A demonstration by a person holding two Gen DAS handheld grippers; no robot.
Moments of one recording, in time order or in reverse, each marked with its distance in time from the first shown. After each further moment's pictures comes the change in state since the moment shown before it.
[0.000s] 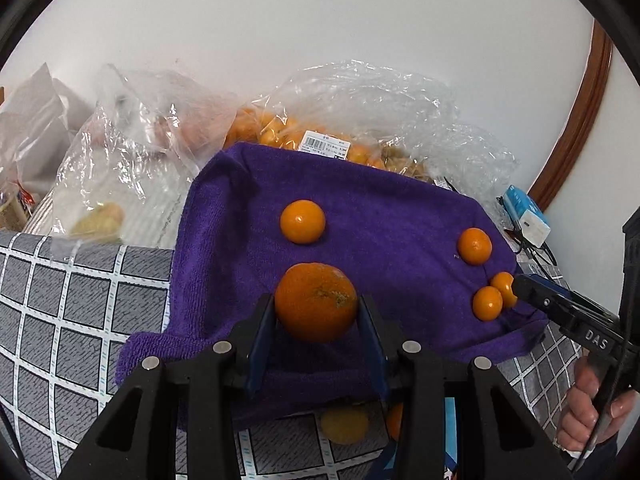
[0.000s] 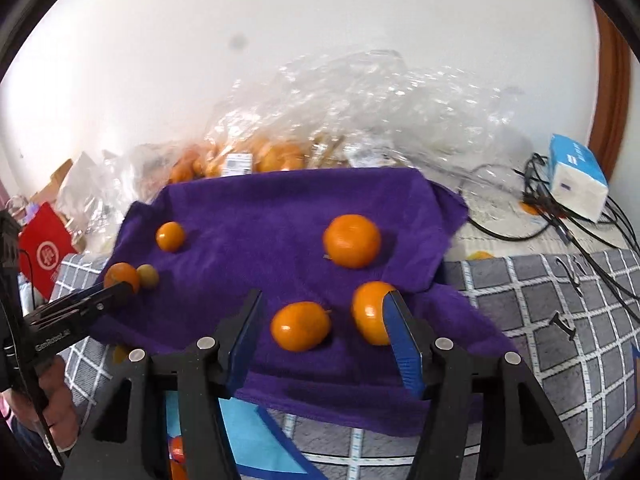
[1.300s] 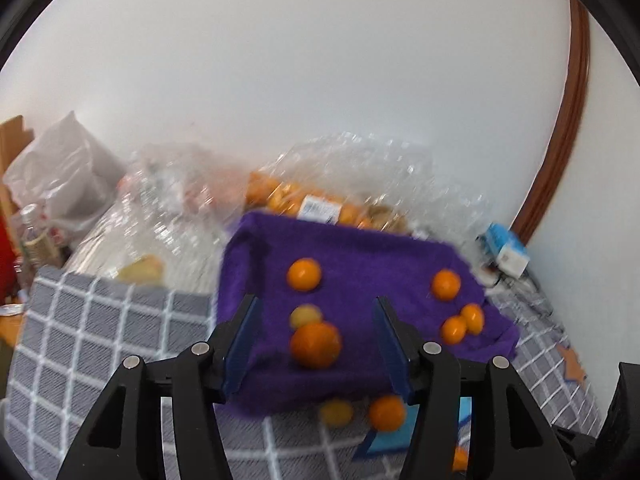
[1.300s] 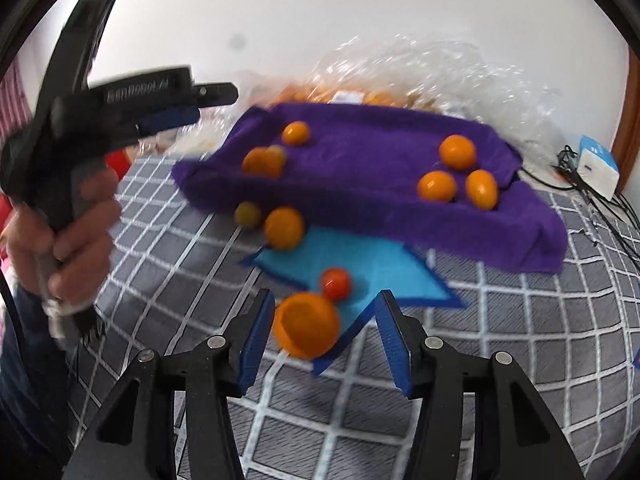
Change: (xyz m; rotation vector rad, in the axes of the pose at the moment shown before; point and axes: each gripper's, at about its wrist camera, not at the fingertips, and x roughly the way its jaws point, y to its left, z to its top) left arm -0.074 -0.002 0.006 0.030 -0.155 0.016; right arm -0.064 0.100 -0.106 -0.183 0.077 0.087
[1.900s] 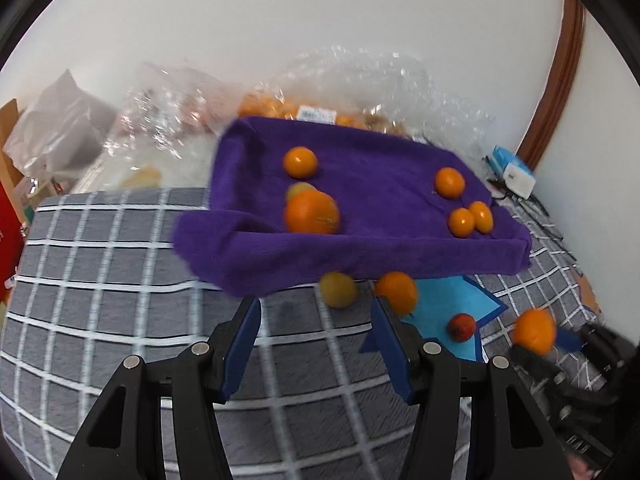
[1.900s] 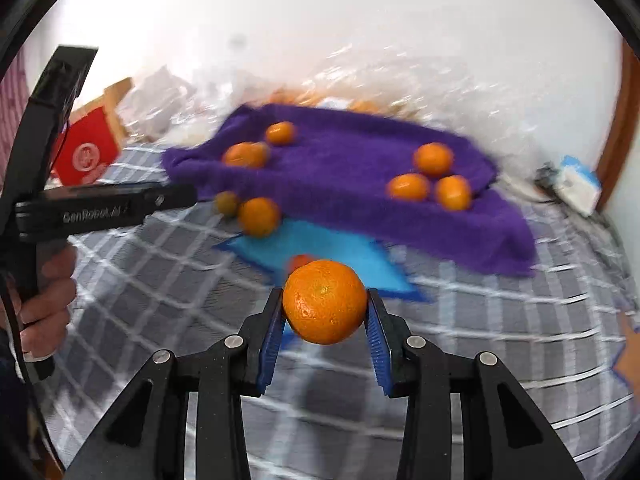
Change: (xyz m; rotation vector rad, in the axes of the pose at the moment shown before) left arm 0.015 -0.010 -0.063 0.053 0.215 0.040; right arm -0.015 -0.024 -0.013 -0.053 -0.050 -0.108
